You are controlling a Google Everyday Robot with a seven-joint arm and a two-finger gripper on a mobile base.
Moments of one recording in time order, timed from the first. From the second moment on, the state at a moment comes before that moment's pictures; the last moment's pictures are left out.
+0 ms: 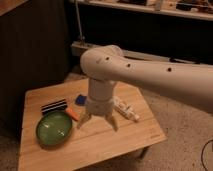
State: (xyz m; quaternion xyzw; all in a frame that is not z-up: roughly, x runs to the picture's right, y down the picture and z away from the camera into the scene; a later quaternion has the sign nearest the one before) arm -0.066 0.137 0.507 -0.30 -0.38 -0.61 0.63
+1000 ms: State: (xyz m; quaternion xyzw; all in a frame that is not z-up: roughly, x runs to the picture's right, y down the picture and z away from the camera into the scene) arm -0.143 0.060 0.440 -0.24 -0.34 -0.66 0.62
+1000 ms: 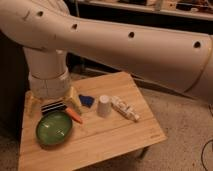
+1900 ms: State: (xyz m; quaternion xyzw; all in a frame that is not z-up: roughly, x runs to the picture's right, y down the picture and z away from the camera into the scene) arm -0.144 0.059 0.444 -0.24 -0.35 -0.66 0.62
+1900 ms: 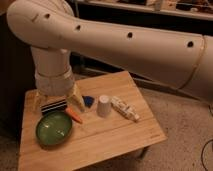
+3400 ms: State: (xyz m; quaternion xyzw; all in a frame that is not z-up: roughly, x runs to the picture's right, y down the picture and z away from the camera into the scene) arm -0.005 -0.028 0.725 -0.17 -0.34 -0.61 0.69
